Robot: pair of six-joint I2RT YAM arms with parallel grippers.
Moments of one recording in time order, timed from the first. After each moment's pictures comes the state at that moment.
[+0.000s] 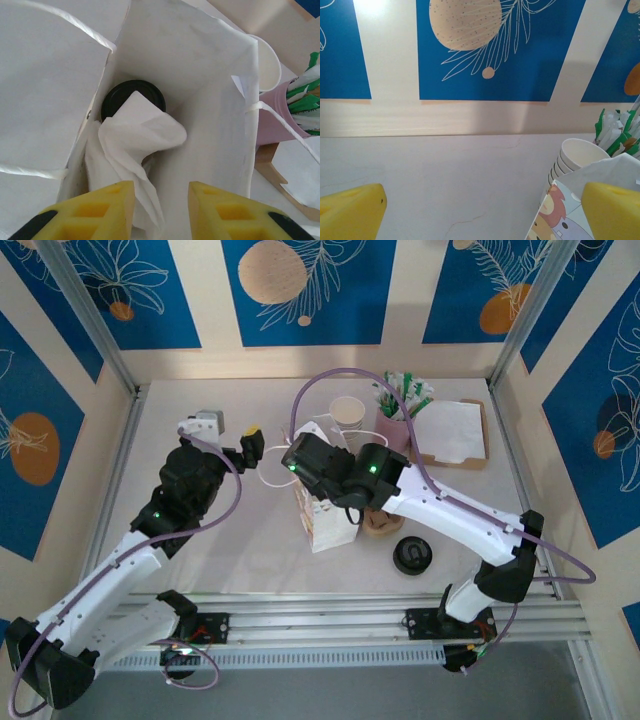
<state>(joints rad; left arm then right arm) -0.57 0.92 0.84 -0.02 -0.33 -0.19 1.11 1.57 1.77 -1.20 0.61 0.27</state>
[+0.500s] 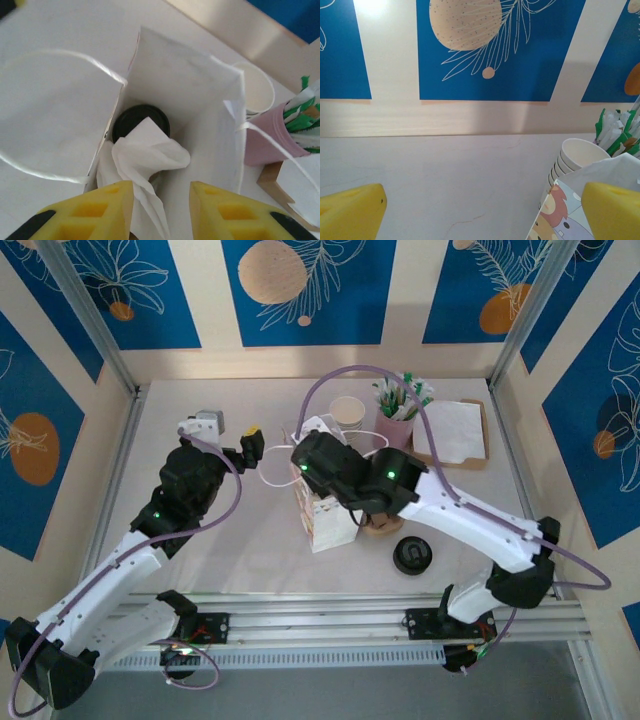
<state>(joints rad) -0.57 0.92 0.84 -0.02 -0.33 -0.19 1.14 1.47 1.72 -1.07 0.62 0.23</state>
